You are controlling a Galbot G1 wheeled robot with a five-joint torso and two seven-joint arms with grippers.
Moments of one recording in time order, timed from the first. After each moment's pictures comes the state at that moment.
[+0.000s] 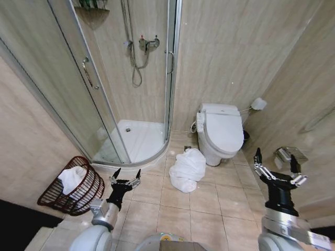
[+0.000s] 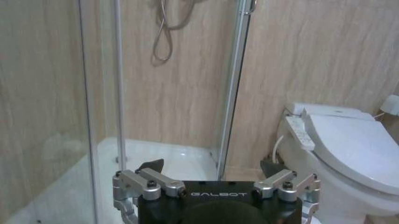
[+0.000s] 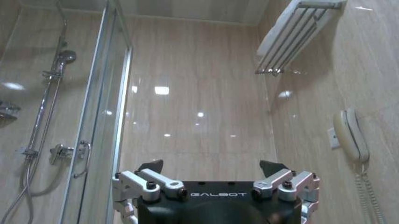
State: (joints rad) left arm 1.84 -1.54 -0.61 -2.40 -0.15 0.25 0.12; right arm -1.82 1.48 0.84 2.38 0.28 0.42 0.09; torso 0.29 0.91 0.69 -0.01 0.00
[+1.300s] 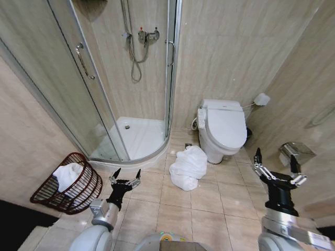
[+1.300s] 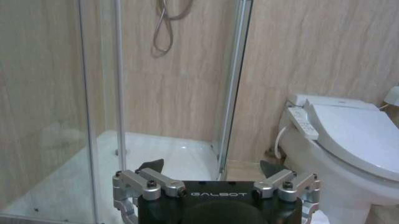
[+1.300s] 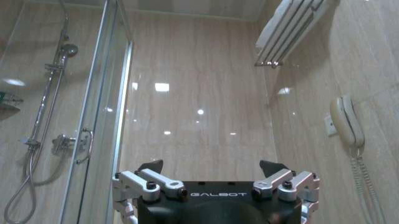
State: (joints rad) left arm 1.84 -1.54 -0.61 -2.40 -0.15 0.25 0.12; right arm -1.82 1.48 0.84 2.38 0.28 0.42 0.09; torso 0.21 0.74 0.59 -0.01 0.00
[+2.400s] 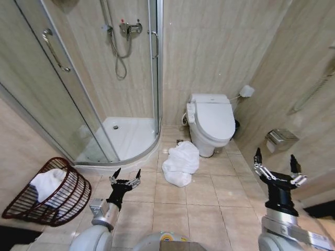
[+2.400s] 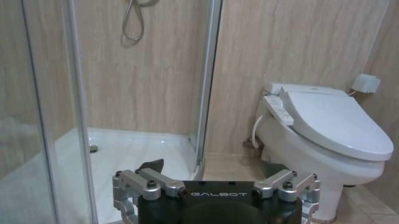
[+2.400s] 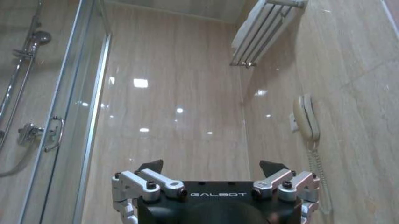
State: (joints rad) left arm 1.84 -1.54 -0.61 -2.40 -0.15 0.25 0.12; right arm -1.82 1.48 0.84 2.38 0.28 0.42 0.09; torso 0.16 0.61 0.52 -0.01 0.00
